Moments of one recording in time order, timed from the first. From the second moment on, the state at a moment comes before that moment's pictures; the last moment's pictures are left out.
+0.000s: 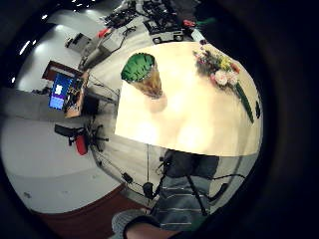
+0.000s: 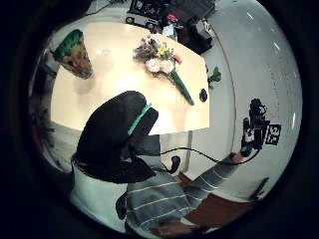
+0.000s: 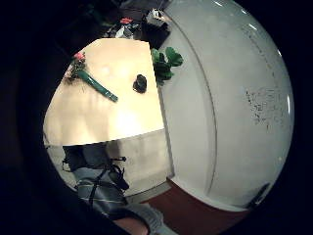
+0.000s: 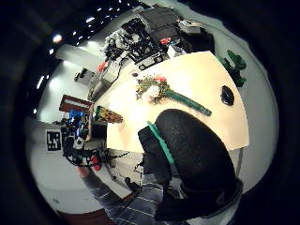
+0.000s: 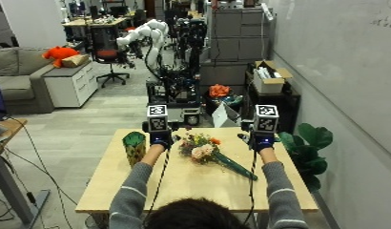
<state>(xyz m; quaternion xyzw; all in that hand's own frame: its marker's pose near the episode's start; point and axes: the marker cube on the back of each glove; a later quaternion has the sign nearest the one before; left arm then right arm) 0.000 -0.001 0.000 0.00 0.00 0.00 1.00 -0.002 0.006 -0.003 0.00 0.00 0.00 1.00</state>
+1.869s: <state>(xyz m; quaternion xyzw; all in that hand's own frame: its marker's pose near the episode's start) 0.012 -0.025 0.106 -0.04 0.06 0.07 1.00 -0.020 -0.050 0.250 -0.13 -0.11 0.05 0.98</state>
